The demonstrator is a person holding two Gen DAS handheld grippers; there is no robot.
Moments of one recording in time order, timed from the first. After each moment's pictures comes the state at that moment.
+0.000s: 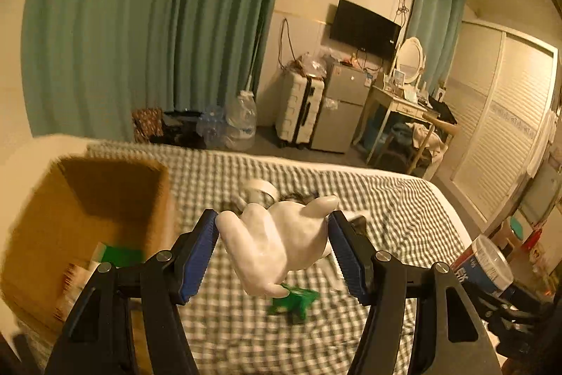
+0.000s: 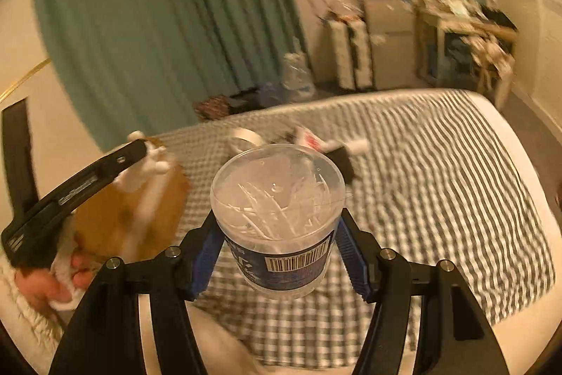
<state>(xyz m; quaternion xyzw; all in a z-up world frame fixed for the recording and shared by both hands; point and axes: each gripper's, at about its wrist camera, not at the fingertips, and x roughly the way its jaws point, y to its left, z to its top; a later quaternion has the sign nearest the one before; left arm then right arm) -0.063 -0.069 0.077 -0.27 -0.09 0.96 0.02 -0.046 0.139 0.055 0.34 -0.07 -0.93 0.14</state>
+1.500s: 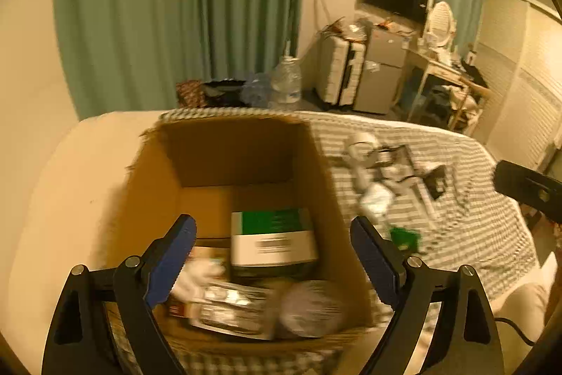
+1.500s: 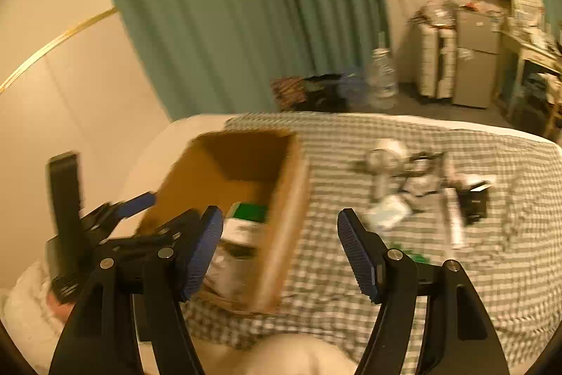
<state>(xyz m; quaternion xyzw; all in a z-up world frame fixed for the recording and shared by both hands) -0.036 -0.189 0.044 -0.35 -0.05 0.94 -0.02 -0.079 -0.014 0.066 0.35 -0.04 -0.91 0.22</state>
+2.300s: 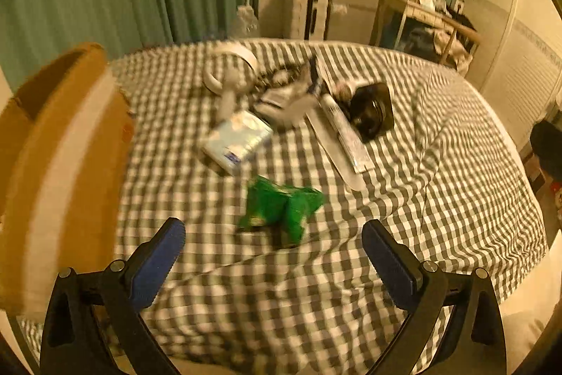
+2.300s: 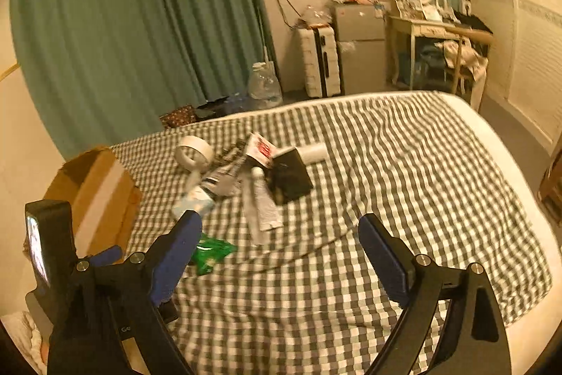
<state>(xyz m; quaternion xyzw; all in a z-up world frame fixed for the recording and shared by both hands) -0.109 0.042 -0.078 -0.44 -0.02 0.90 0.00 -0.088 0.204 -0.021 0.34 -0.09 -0.93 0.05</state>
